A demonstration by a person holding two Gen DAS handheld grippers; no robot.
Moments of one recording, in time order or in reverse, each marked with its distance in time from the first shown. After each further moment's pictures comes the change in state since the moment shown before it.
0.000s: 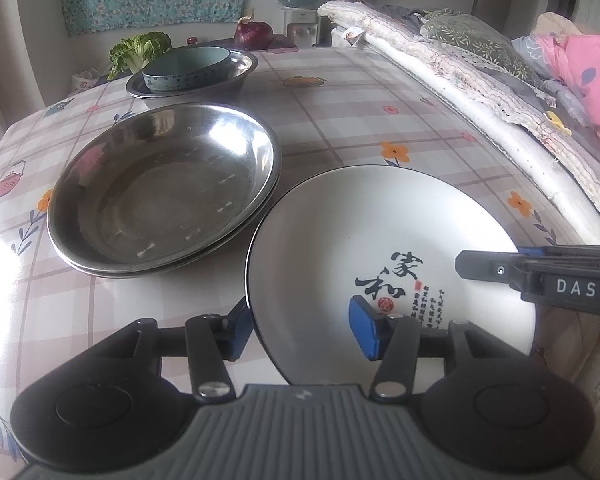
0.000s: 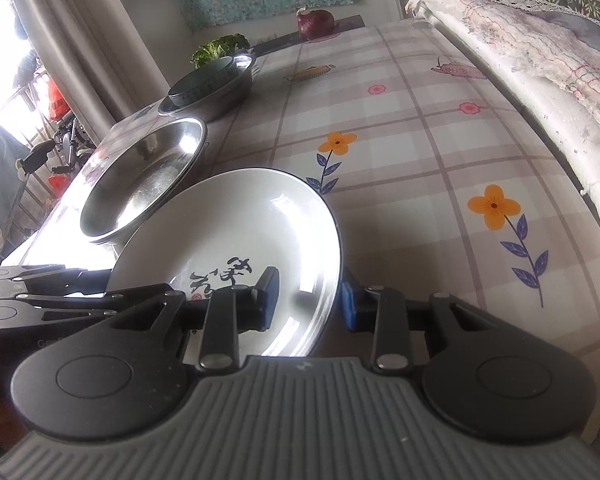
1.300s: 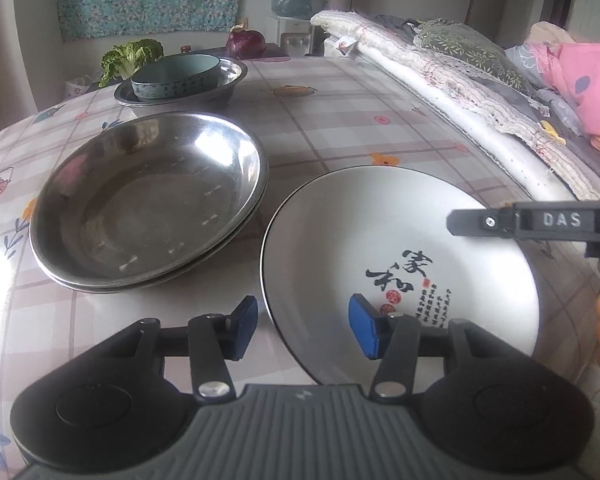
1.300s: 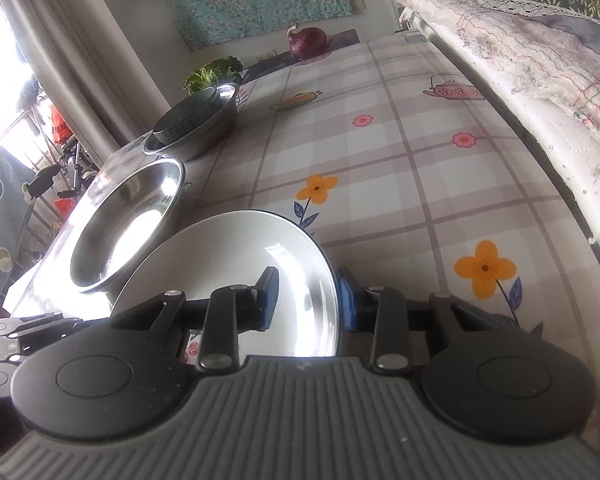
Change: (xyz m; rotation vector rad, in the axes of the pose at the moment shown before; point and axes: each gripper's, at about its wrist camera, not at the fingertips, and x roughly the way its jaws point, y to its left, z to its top) left arm 0.008 -0.003 0.004 -0.007 -0.036 -0.024; right arm 0.015 -0.027 0.032 0.050 -0.040 0.033
